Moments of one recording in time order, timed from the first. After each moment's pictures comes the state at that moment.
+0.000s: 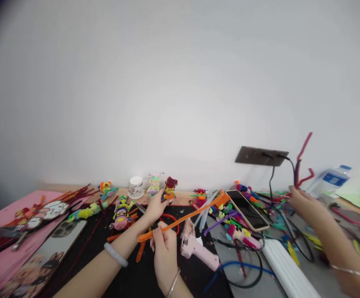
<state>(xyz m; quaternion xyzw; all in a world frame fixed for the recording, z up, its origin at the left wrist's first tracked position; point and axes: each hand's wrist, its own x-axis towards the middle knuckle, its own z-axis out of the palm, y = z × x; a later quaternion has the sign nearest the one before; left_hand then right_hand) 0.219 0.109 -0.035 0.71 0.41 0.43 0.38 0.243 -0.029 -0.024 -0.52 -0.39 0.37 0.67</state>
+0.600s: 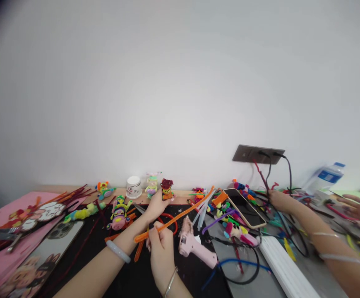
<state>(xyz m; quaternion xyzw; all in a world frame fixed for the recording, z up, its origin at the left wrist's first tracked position) 0.231 0.115 -0.037 0.70 0.44 0.41 0.38 0.241 -0.029 -0.026 -0.52 -0.40 0.38 0.65</state>
